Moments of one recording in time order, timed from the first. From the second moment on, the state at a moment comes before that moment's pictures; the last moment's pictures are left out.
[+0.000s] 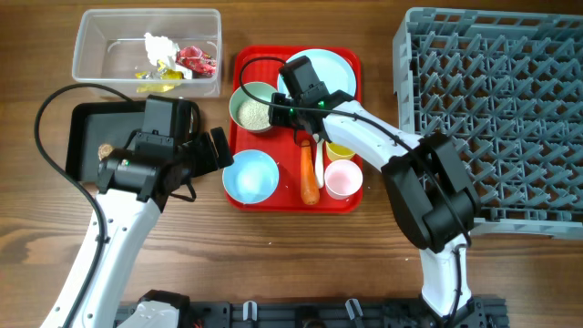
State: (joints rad) left arm -0.21 1.24 1.06 -0.91 -0.02 -0.49; right arm 0.57 2.14 1.48 -0.29 -0.17 0.66
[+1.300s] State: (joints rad) left arm 0.32 1.25 1.12 -0.81 0.24 -0.49; right arm 0.61 1.94 1.52 -0.41 -0.08 0.41
